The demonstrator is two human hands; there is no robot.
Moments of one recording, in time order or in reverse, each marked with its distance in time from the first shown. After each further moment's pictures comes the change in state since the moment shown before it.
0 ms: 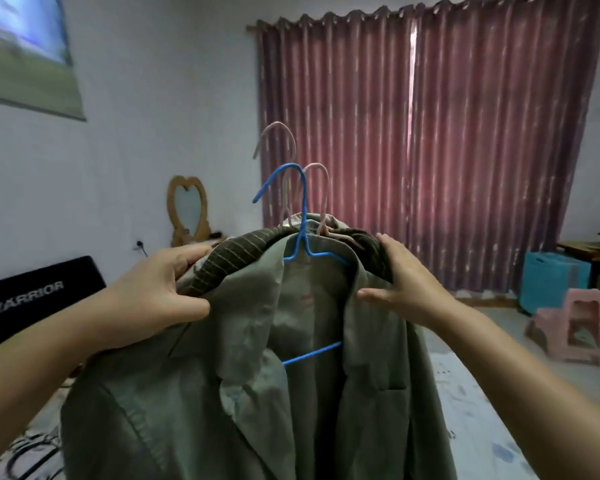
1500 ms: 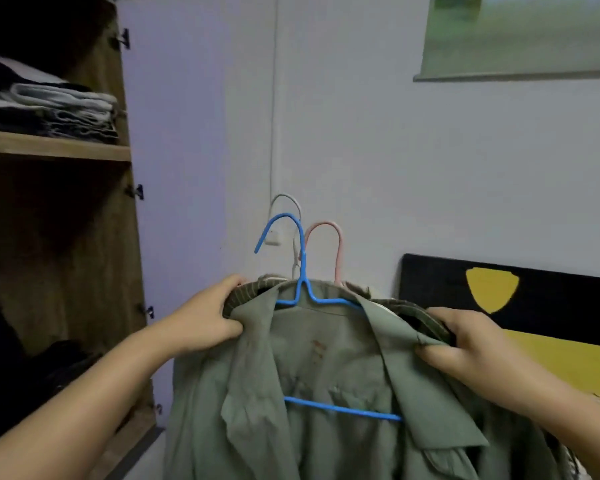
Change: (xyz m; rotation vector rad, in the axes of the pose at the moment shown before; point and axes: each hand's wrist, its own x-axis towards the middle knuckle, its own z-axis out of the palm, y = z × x) left_hand -0.654 0.219 -0.176 0.680 0.994 -1.450; right_hand -0.301 -0.583 0.169 0.852 -0.972 -1.313
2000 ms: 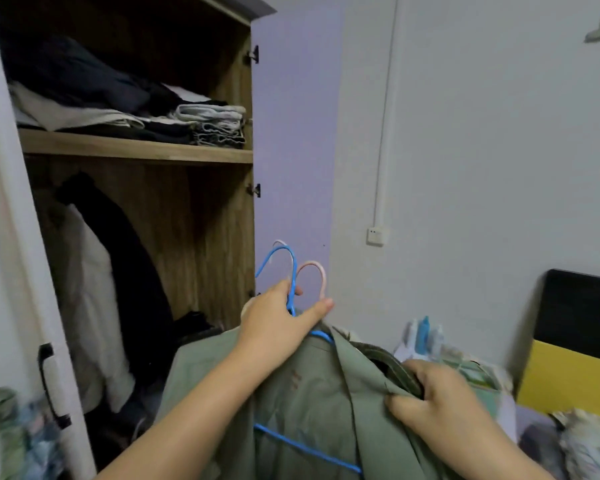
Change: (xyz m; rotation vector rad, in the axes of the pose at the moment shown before) left_hand -0.038 -0.020 -0.006 0.123 0.587 -0.303; right_hand 0.051 -0.057 0.143 0.143 -0.150 -0.059
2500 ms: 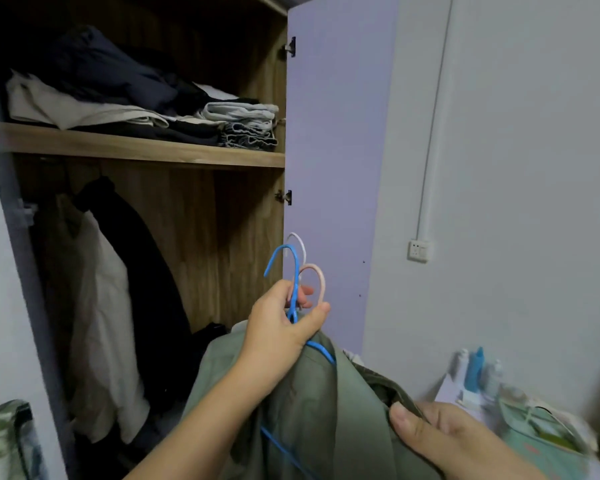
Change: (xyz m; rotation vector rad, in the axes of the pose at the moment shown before) left_hand 0.103 -0.084 -0.004 -0.418 0.102 0.056; right_hand 0.103 -0.049 0.042 0.694 -0.434 0.024
